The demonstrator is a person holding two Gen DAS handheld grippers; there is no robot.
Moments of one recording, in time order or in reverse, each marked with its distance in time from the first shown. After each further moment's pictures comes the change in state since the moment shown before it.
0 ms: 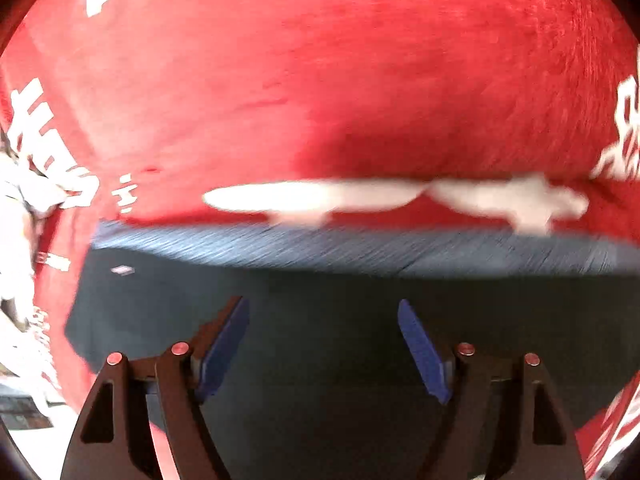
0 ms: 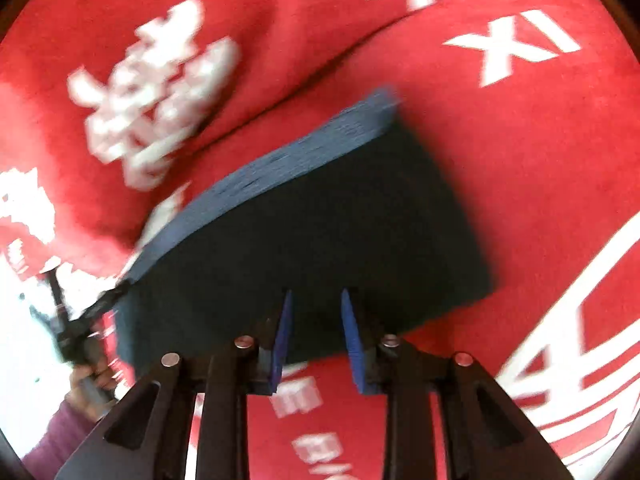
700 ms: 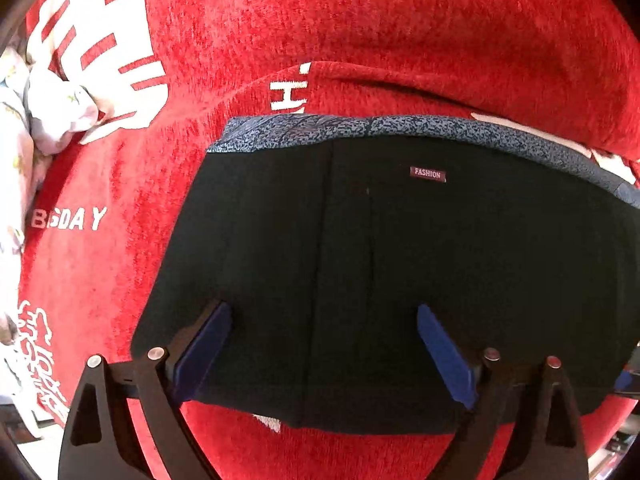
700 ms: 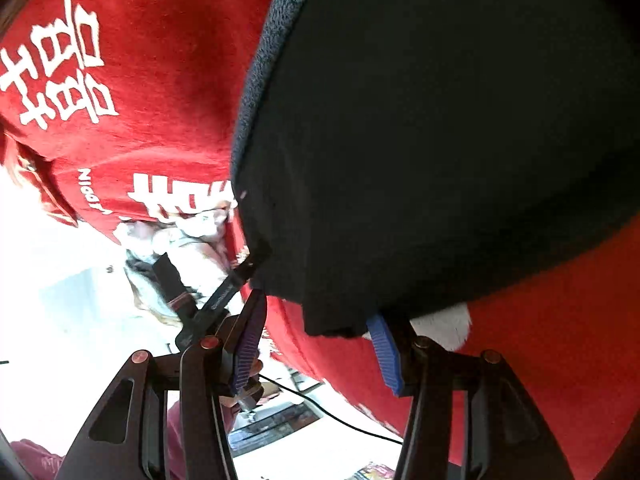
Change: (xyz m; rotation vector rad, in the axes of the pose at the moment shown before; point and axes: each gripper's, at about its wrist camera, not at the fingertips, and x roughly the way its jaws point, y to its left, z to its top) left arm 0.081 0.243 -0.071 -0.039 0.012 -0.140; right arm 0.245 0.198 -0.153 0.171 0.236 0.414
